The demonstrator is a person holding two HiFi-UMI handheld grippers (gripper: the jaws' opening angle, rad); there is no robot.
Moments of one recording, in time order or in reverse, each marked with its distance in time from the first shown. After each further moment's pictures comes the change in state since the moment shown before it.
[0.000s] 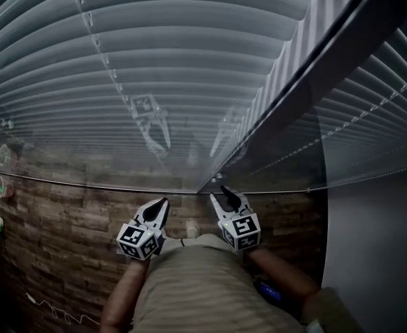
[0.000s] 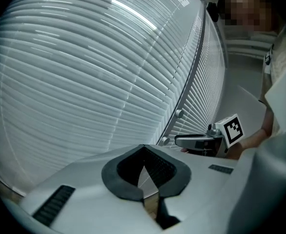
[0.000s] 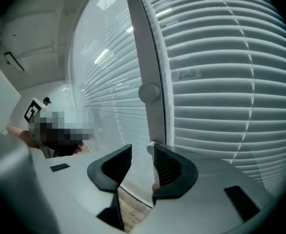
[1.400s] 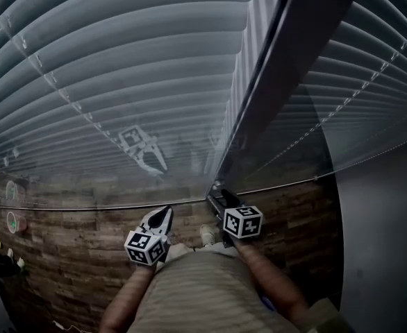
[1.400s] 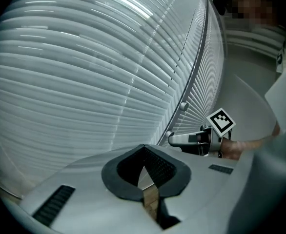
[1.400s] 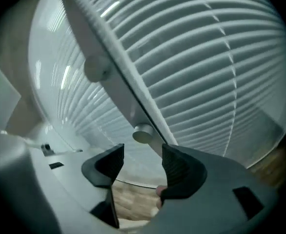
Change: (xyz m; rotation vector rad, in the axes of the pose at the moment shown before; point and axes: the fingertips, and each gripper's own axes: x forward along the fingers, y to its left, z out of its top) left arm 0.017 0.018 0.001 0.062 0.133 -0.016; right arm 0.038 -0.015 -0.040 0.519 0.059 -0.058
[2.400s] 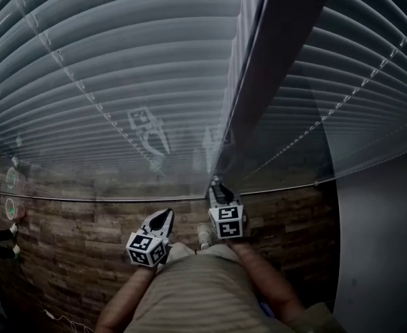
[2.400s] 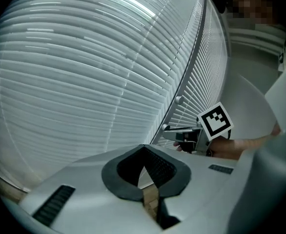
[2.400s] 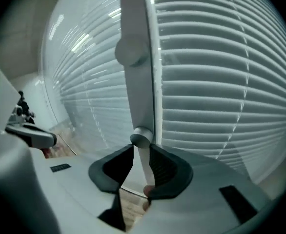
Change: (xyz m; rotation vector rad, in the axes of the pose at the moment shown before) left arm -0.012 -0.022 -0.029 -0.028 0.001 0.049; right arm 0.000 -0.006 0.009 -0.424 0.003 -0.207
